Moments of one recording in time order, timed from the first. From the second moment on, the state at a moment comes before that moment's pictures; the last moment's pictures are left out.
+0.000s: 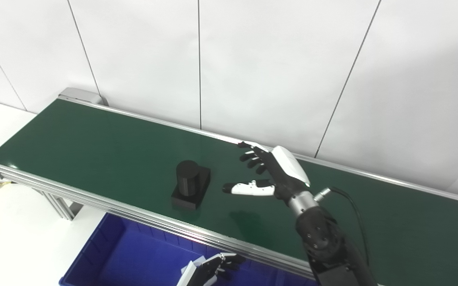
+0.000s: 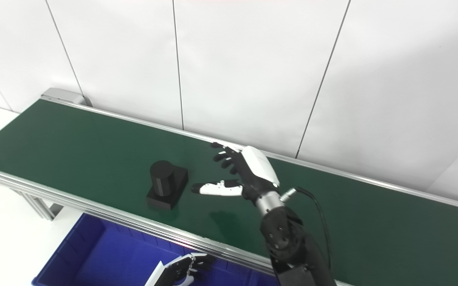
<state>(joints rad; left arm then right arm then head) 0.21 0.20 -0.57 0.23 0.19 -0.44 0.42 -0.53 0.01 0.45 0.22 -0.60 0.17 0.19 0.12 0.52</state>
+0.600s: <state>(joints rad) 0.21 0.20 -0.60 0.22 0.21 -0.44 0.44 -0.62 0.08 0.50 0.45 -0.64 0.17 0.14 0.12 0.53</state>
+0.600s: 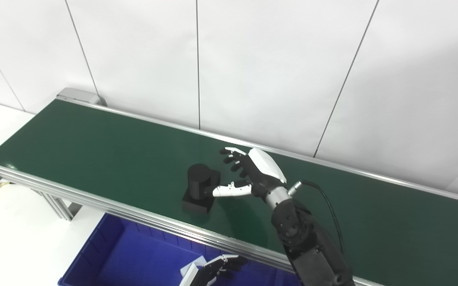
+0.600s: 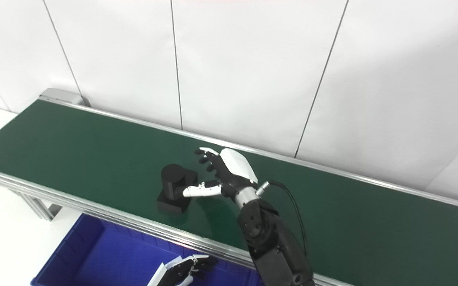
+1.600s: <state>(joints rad) 0.20 0.21 -0.62 0.22 0.23 -0.44 0.50 -0.62 0.14 0.55 0.58 -0.67 0.17 0.01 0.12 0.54</state>
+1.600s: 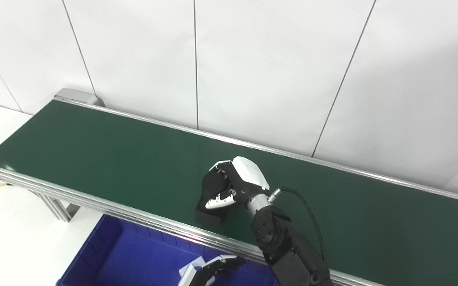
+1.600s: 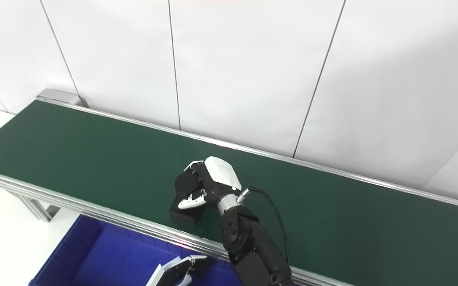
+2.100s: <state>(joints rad) 0.19 0.23 -0.62 0.22 0.22 -0.44 0.50 -0.56 0.12 0.54 0.52 -0.67 0.11 -0.09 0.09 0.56</state>
